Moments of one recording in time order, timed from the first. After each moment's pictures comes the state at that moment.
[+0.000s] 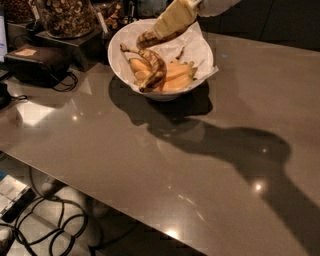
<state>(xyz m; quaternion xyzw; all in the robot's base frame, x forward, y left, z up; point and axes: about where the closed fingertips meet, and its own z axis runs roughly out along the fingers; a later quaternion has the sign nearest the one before) 0.583 -0.022 1.056 -0.51 0.74 0.26 0.35</state>
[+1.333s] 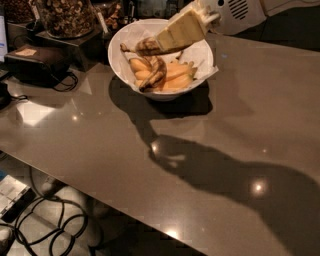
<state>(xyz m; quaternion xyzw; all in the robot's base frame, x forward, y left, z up) 0.515 -0.023 1.065 -0.50 0.72 0.26 0.41</state>
